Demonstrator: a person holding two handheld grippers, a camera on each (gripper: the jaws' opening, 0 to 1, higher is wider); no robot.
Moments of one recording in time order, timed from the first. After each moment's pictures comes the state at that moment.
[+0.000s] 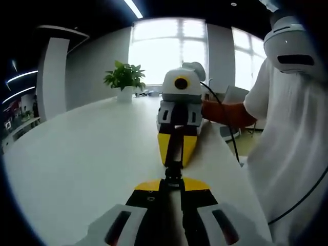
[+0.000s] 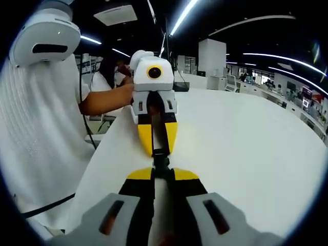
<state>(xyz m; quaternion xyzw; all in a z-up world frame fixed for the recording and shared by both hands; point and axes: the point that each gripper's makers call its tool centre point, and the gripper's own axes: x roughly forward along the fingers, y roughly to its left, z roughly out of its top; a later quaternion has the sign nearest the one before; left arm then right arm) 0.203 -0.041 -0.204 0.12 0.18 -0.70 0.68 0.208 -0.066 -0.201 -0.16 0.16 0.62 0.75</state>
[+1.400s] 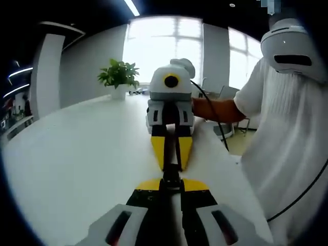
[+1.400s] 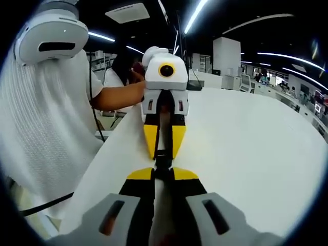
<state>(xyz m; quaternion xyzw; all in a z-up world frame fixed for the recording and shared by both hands) 0.198 -0.045 -0.205 0.12 0.19 -0.72 0.66 0.202 -0.052 -0.201 -0.17 0.17 0.67 0.70</state>
